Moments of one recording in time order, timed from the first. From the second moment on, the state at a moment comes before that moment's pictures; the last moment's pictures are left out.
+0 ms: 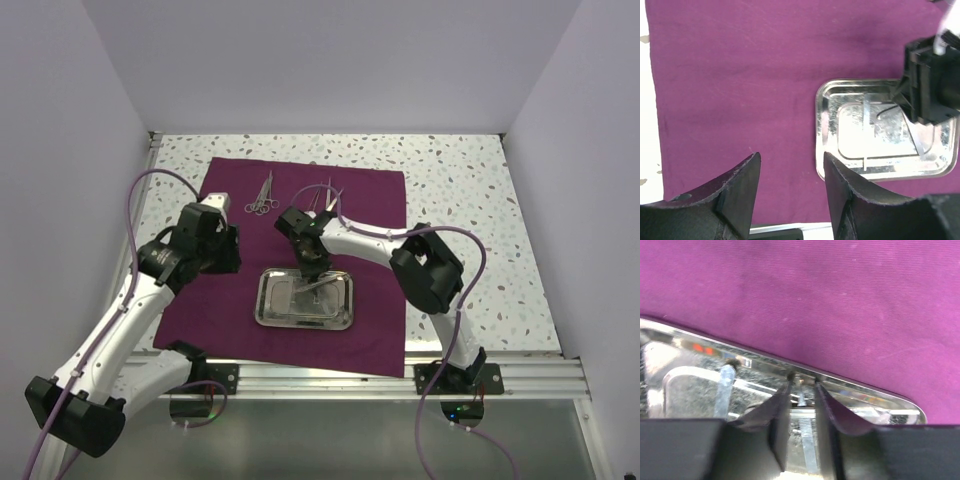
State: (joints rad) left arm -0.38 0.97 0.97 -0.91 -0.12 -0.35; right arm 0.91 2.12 1.60 -0.78 0.15 0.61
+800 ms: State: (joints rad) left arm -0.43 0.91 0.97 -0.91 -0.18 -0.36; right arm 0.92 2.10 1.61 -0.80 0.16 0.62
